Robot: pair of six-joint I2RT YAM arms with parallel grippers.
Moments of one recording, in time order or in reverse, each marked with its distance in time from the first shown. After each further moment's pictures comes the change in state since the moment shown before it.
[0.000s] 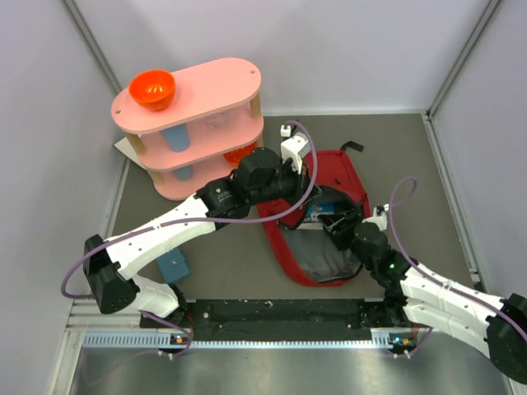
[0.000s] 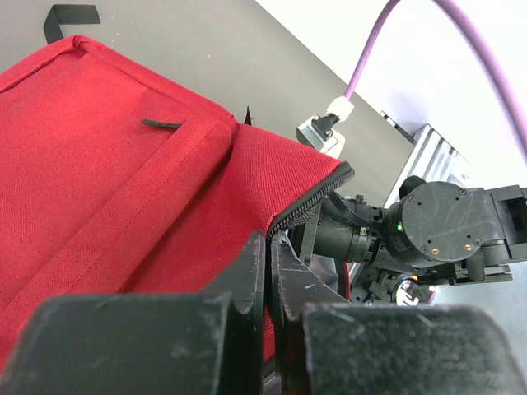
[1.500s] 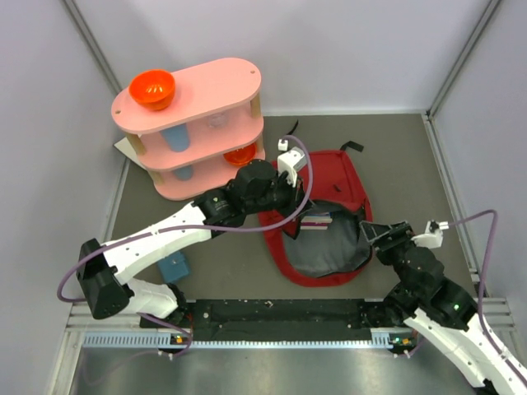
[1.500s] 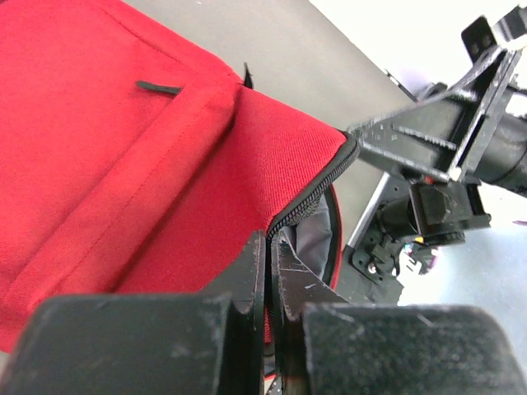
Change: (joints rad) left arm 0.001 -0.055 -0.133 0.014 0.027 -0.002; right arm -0.006 -0.790 0.137 -0.832 0.174 -0.195
